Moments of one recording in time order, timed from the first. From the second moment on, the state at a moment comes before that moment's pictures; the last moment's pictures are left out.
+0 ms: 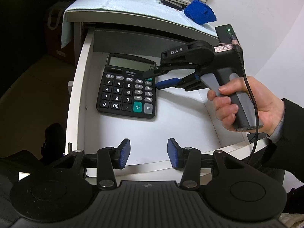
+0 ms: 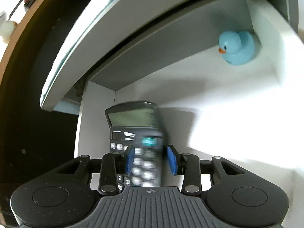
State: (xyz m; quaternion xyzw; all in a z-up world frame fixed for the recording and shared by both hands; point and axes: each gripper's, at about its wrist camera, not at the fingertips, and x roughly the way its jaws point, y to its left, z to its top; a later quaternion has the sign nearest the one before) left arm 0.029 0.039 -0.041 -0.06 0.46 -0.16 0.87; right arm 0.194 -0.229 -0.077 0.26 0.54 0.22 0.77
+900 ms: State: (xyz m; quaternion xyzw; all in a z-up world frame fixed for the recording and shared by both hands) left arm 0.030 0.039 -0.040 -0.06 0.46 -0.16 0.87; right arm 0.159 -0.140 -0.077 -0.07 0.54 0.33 0.77
